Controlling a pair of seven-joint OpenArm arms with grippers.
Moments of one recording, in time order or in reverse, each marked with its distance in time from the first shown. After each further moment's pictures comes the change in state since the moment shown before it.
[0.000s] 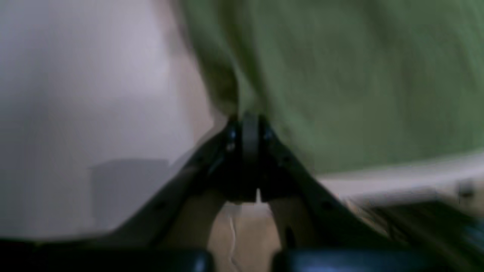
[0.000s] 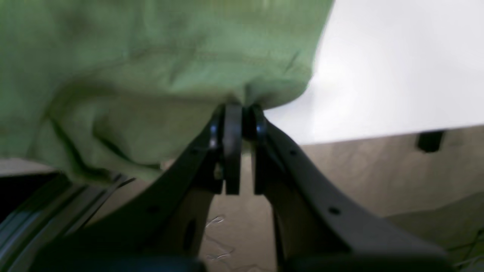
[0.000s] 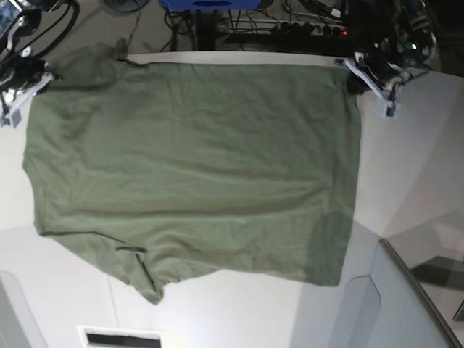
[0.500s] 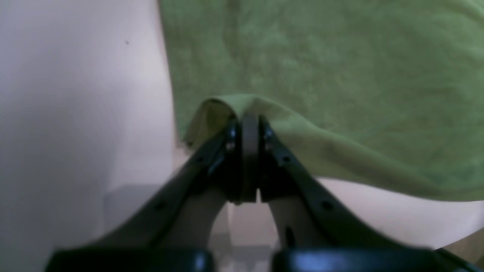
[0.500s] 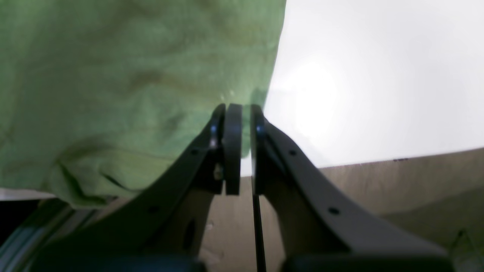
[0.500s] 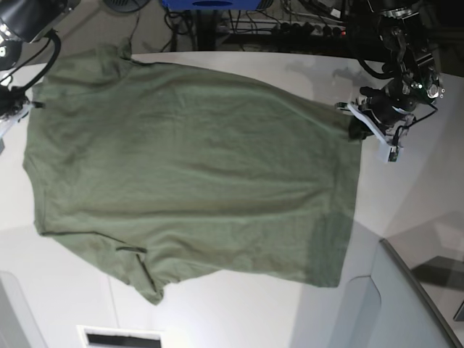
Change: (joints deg) left arm -8.2 -0.1 1.7 1.0 -0.3 0.0 4.0; right arm 6.8 4.1 0.0 0.2 0.6 0.0 -9.0
